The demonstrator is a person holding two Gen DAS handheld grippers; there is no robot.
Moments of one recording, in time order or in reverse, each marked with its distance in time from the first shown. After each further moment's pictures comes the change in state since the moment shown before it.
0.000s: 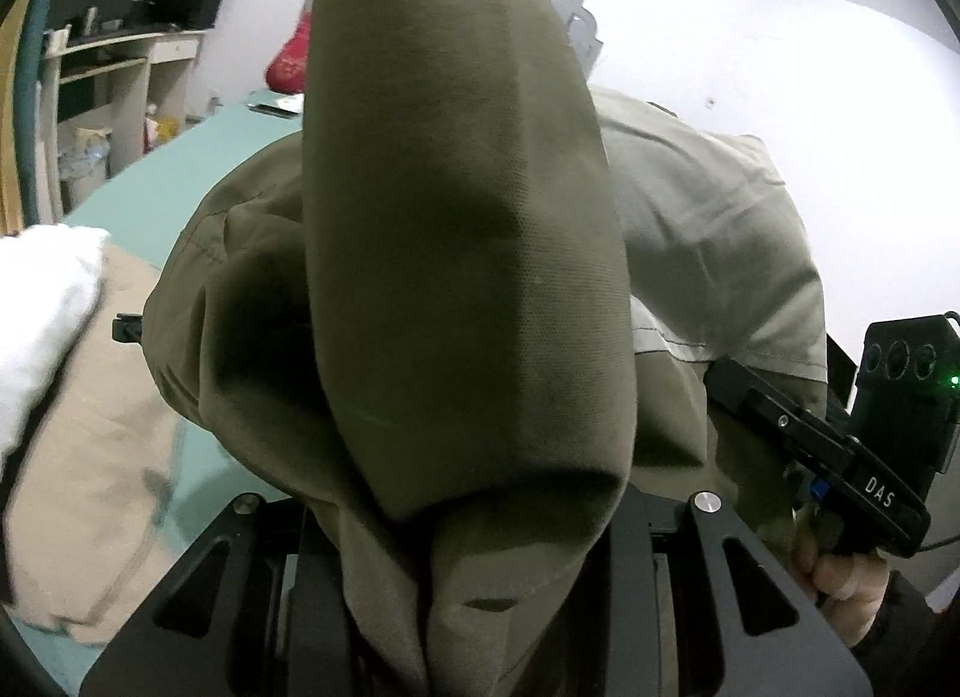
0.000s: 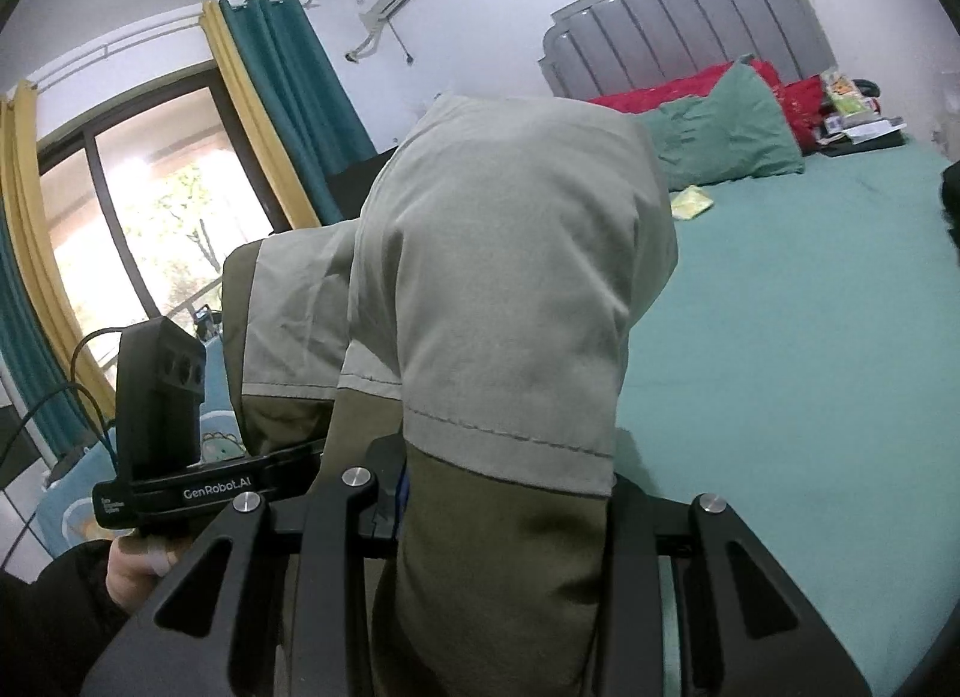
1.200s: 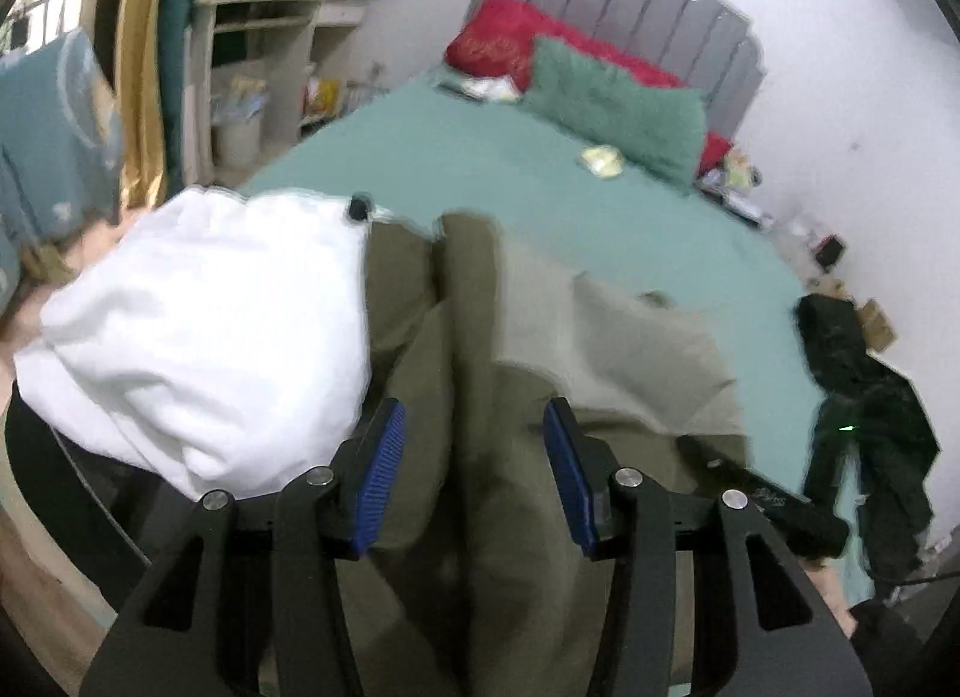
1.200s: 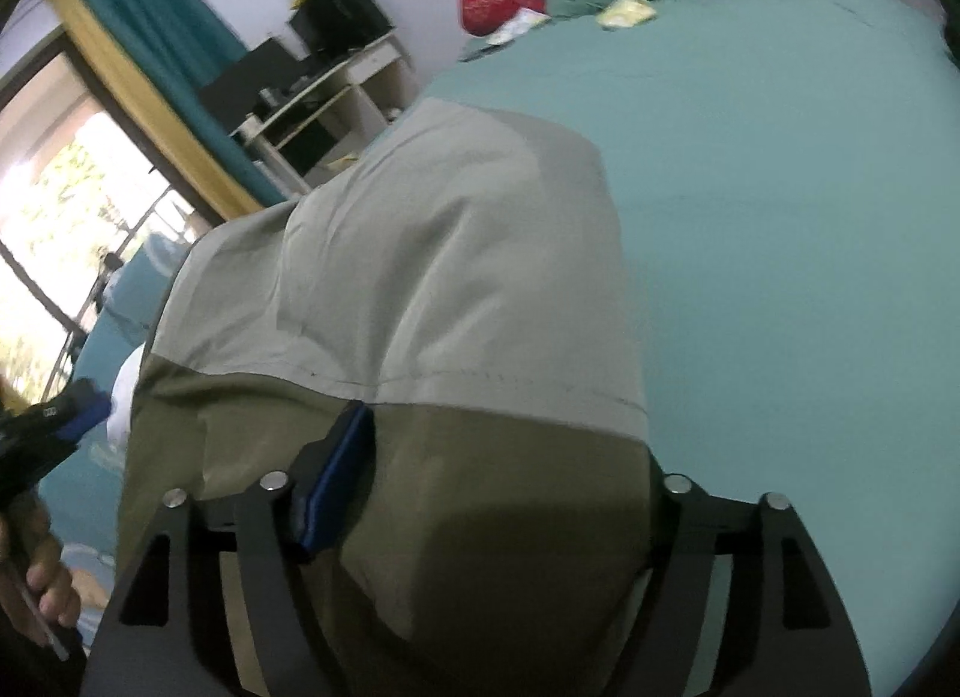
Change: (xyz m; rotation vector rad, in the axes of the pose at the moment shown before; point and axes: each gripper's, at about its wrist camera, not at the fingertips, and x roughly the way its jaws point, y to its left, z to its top) left arm -0.041 0.151 0.041 -0.171 0.021 0.257; right arm 0.143 -0.051 -0.056 0.221 0.331 -0.197
